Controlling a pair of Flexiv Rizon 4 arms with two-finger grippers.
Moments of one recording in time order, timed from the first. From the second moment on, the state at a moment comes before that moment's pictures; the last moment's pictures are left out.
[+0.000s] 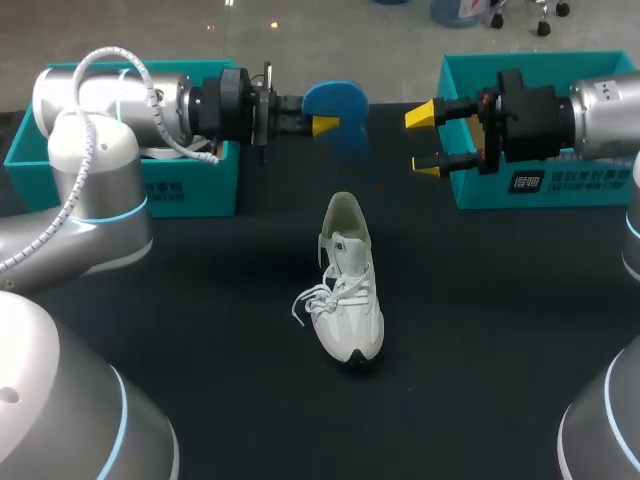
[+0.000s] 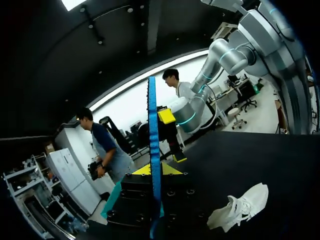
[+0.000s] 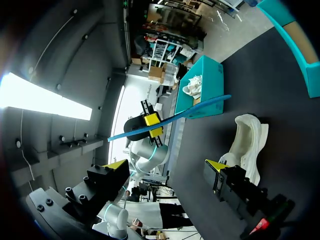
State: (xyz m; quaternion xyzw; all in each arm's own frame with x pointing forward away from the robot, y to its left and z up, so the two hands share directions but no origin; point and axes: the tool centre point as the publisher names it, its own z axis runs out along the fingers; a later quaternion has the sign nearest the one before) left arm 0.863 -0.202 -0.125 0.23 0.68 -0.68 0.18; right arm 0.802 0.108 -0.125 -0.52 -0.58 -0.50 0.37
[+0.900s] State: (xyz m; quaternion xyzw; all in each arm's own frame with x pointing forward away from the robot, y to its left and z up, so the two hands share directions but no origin) left arm 0.852 -0.203 -0.134 0.45 0.56 -0.55 0.43; right arm 0.801 0.112 -0.124 -0.52 -0.58 -0.50 0.38
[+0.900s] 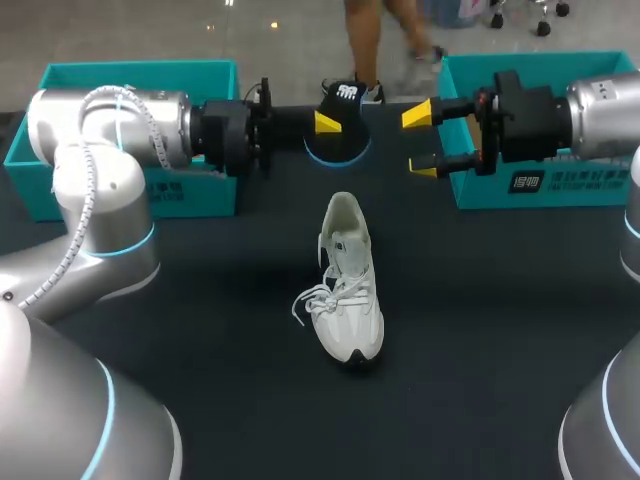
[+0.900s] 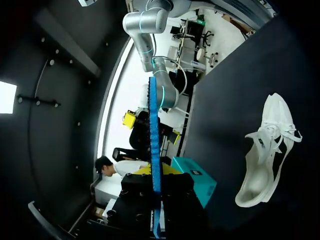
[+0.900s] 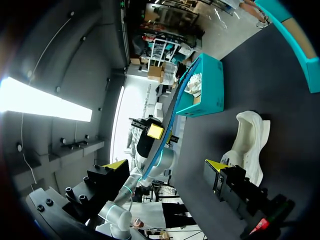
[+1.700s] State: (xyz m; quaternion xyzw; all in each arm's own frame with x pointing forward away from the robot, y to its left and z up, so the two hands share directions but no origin) left arm 0.842 -0.219 -0.135 0.51 0.52 -0.48 0.49; right arm 0.804 0.144 -0.120 -0.51 -0.59 -0.47 0.42
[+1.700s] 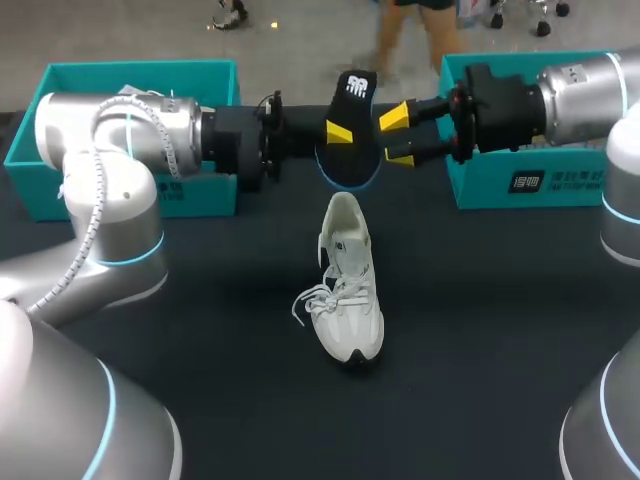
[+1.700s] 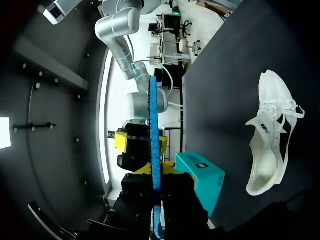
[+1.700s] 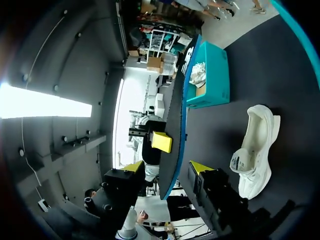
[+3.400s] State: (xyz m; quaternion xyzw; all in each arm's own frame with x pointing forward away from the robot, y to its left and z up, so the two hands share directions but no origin) left arm 0.841 -0.211 -0.134 0.51 0.49 -0.47 0.53; right arm 0.799 0.154 -0.129 -0.51 -0.59 -0.47 0.42
